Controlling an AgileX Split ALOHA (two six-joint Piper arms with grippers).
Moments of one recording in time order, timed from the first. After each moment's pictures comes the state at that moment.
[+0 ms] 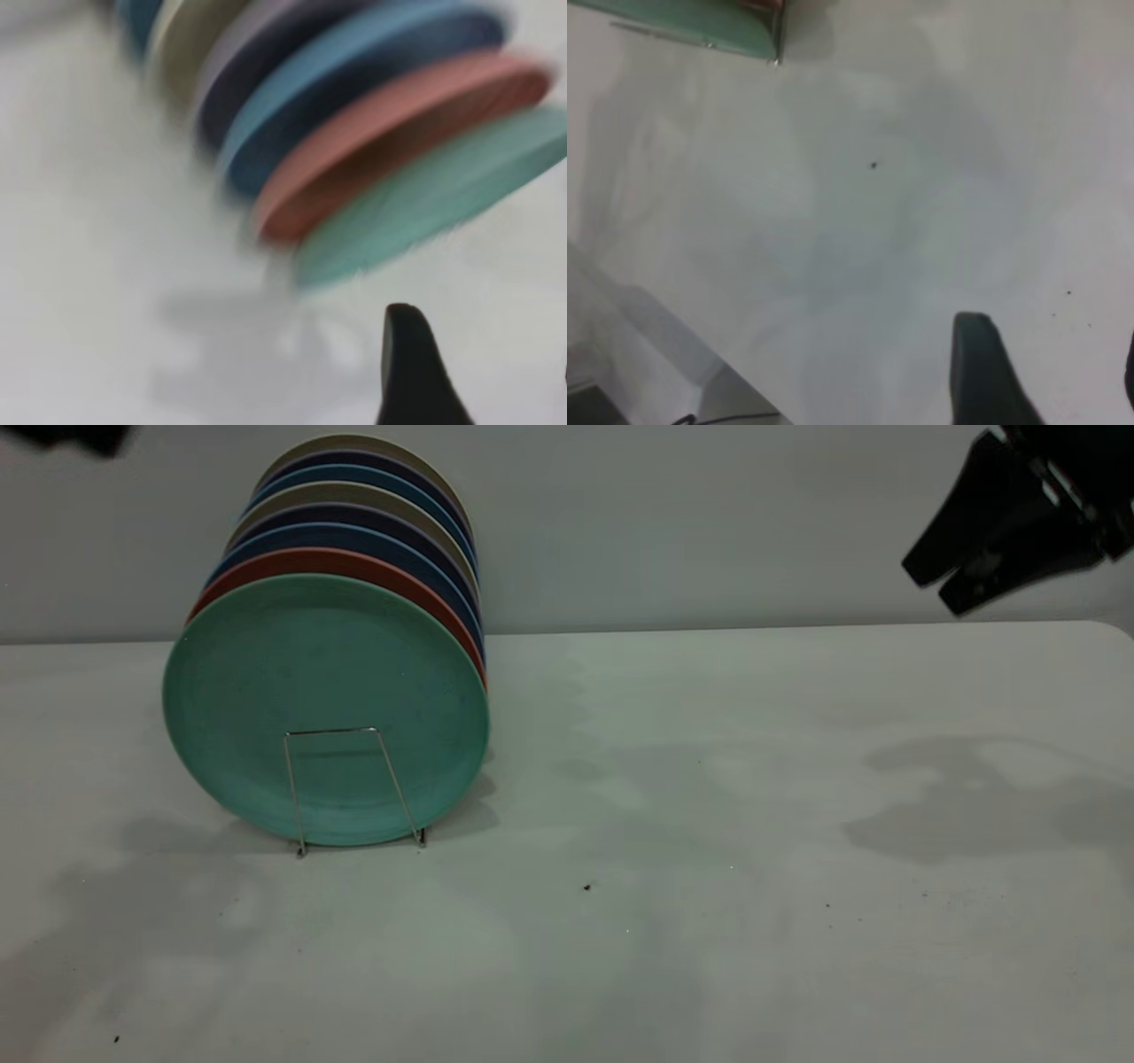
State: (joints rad) left arm -0.02 1.45 -1.12 -0.26 0.63 0.38; right arm -0.07 2.07 -1.56 0.78 1.18 -0.68
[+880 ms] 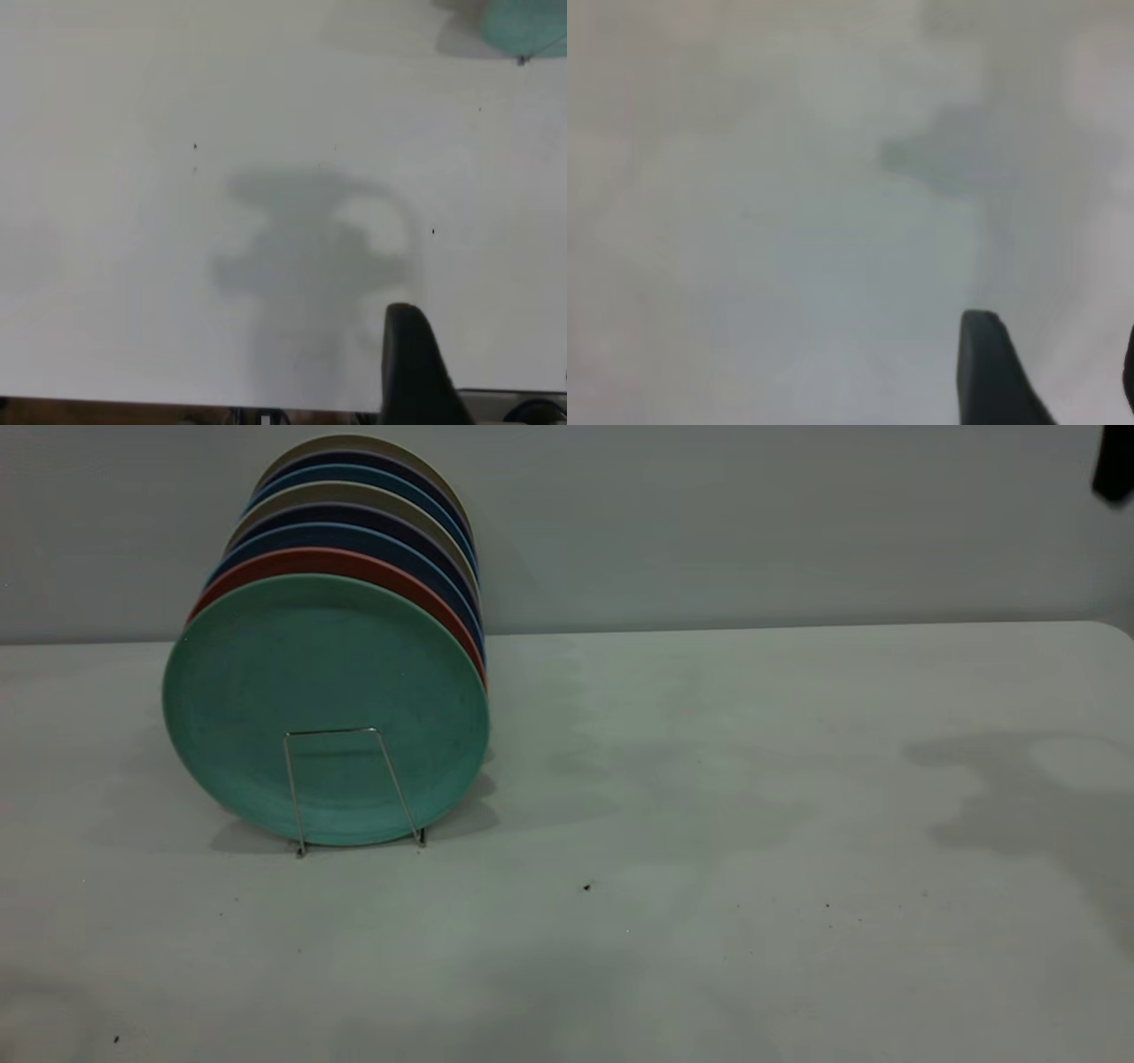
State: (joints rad) left arm 0.00 1.13 -1.10 0.10 1.09 -0.07; right arm 0.03 1.89 -1.70 0.12 1.22 -0.19
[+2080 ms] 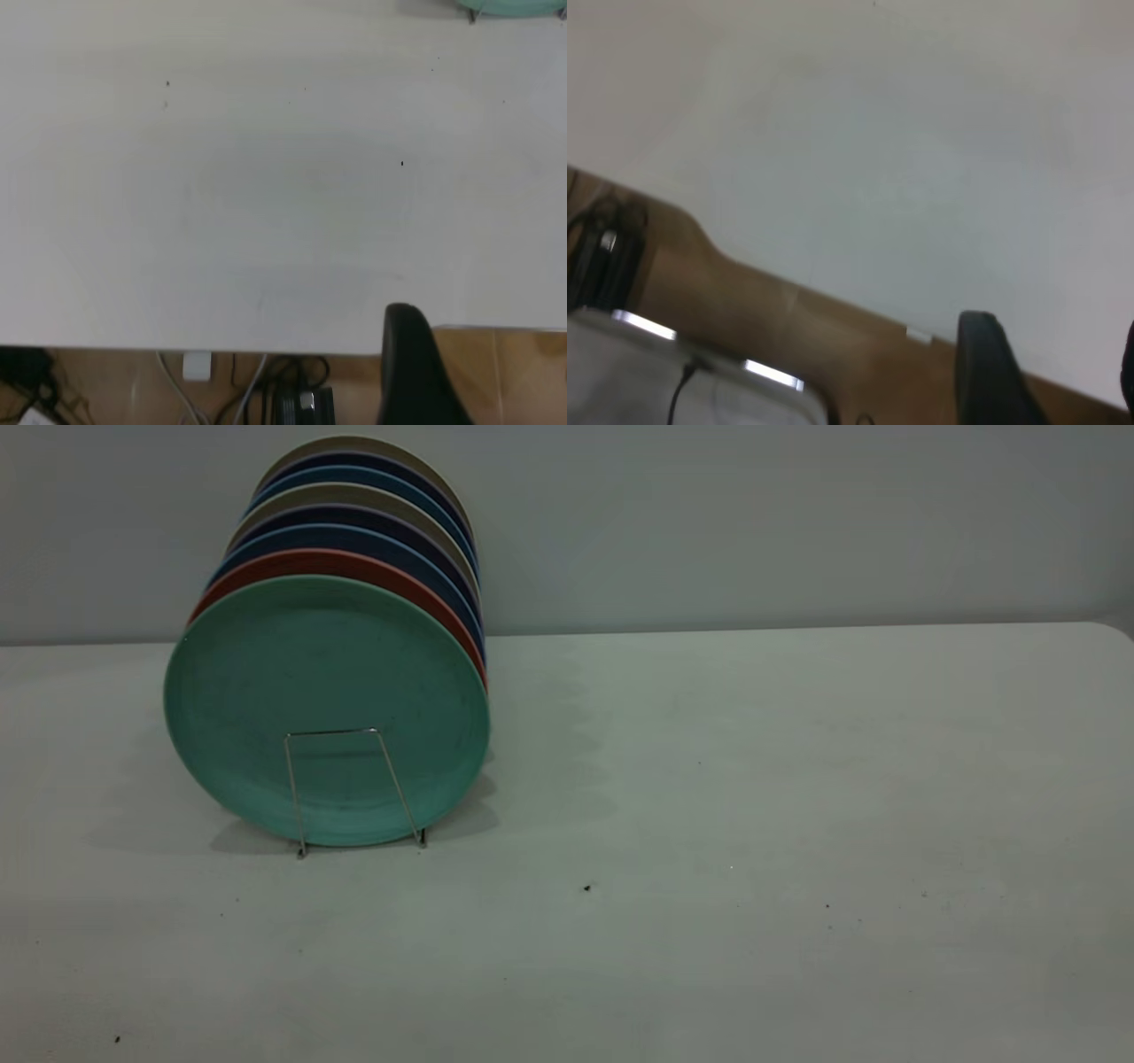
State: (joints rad) left arm 0.00 0.14 -0.53 0.05 1.16 -0.06; right arm 0.19 0.41 -0.65 0.11 1.22 -0.18
